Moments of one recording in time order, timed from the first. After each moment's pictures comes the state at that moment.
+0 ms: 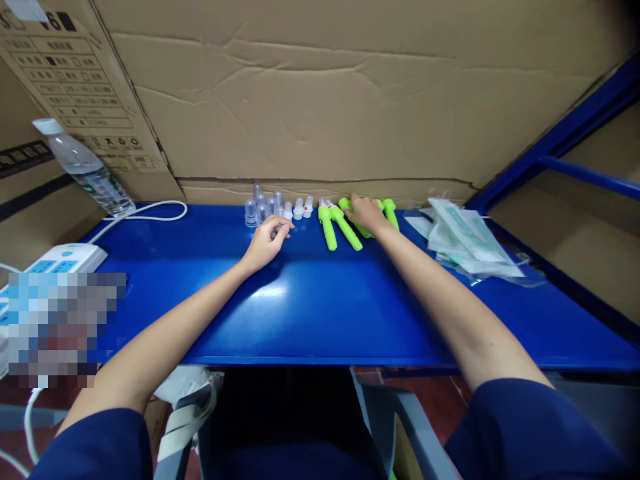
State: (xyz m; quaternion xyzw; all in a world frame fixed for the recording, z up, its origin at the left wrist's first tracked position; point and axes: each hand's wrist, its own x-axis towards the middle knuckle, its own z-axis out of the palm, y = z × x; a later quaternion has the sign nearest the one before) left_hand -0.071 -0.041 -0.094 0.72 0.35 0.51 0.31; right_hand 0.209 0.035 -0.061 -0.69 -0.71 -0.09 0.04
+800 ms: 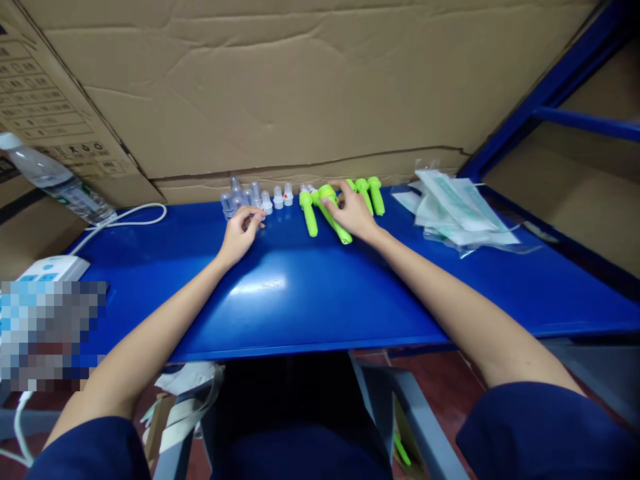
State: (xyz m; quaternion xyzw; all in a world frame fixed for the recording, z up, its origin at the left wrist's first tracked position) left_hand -0.075 -0.040 -0.089 0.73 0.38 0.50 0.26; right_hand 0.207 -0.035 -0.065 -0.62 -0.72 0.05 0.31
